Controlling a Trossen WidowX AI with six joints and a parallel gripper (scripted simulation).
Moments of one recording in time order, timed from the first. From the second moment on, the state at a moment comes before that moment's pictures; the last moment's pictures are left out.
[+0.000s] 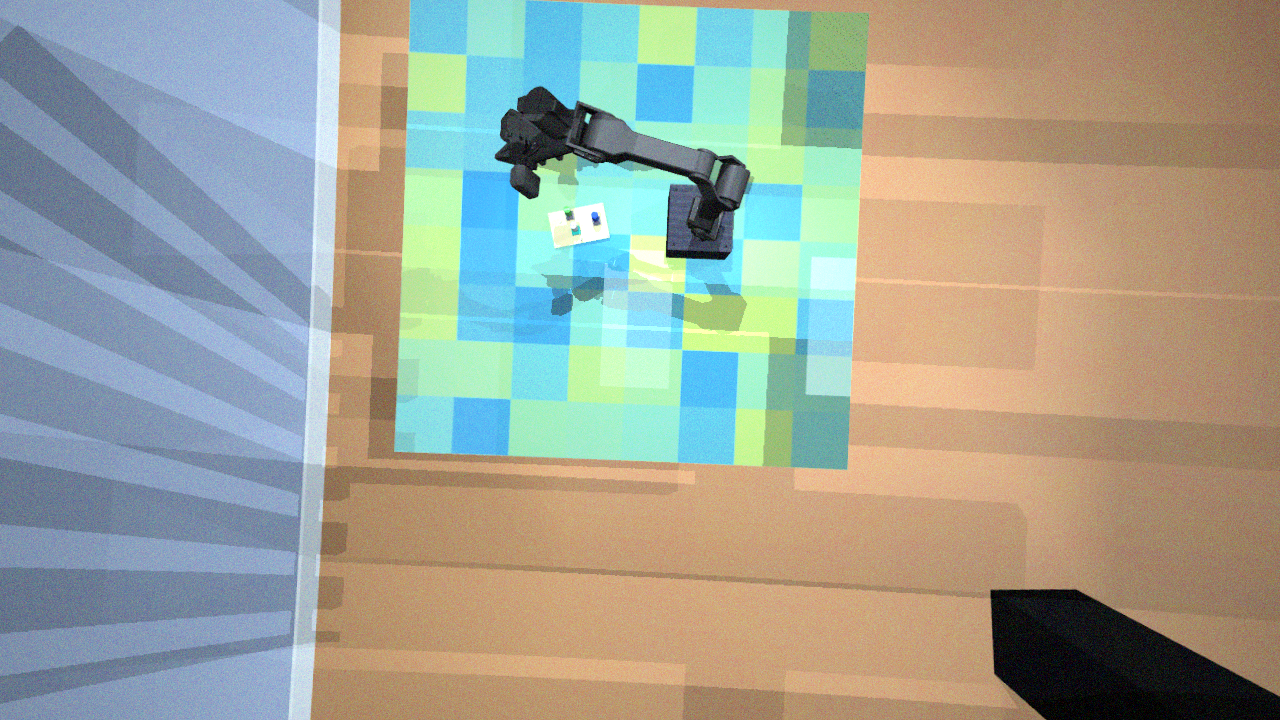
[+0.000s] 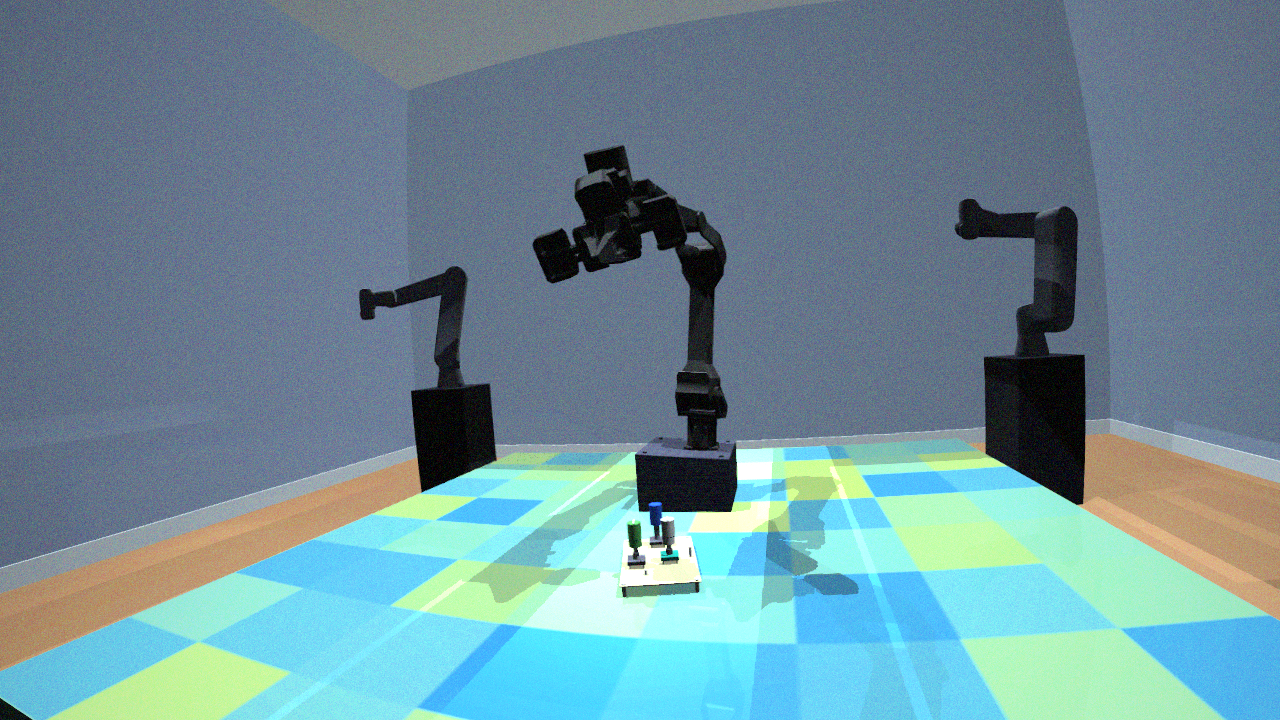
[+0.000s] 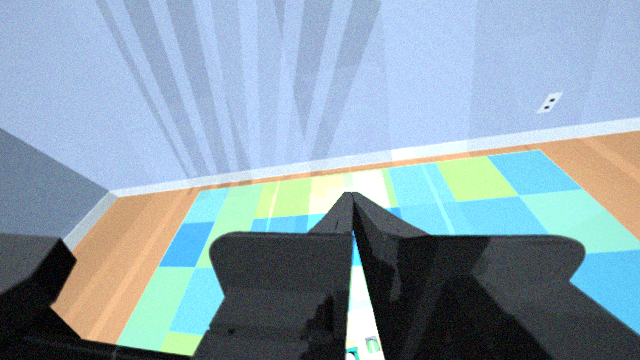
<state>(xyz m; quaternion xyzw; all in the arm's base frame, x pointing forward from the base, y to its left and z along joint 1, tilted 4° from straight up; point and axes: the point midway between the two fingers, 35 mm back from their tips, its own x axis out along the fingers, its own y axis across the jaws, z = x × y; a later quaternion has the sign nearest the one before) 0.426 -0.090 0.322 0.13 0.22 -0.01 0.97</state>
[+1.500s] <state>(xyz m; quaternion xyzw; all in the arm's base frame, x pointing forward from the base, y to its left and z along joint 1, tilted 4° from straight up) 0.360 -0.027 0.066 0.43 0.59 -0.36 0.59</state>
